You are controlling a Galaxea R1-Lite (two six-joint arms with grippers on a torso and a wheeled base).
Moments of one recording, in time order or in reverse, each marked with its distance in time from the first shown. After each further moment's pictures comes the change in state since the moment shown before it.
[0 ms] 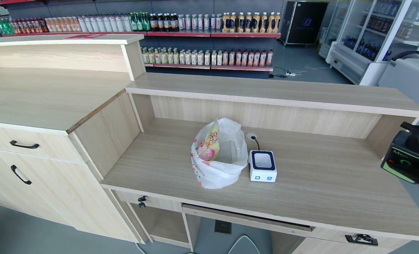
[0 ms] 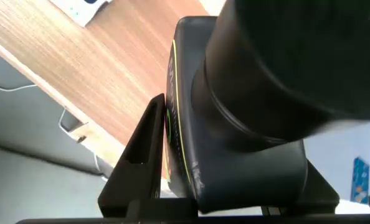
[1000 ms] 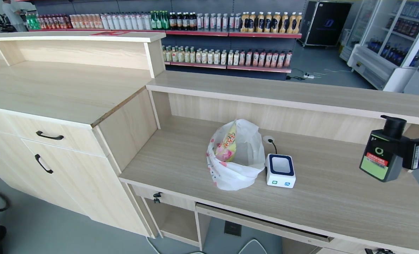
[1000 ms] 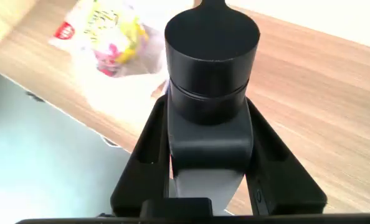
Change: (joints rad) left arm 0.000 0.000 0.000 0.000 0.000 0.000; right arm -0.179 0.251 -0.087 -0.144 0.310 0.712
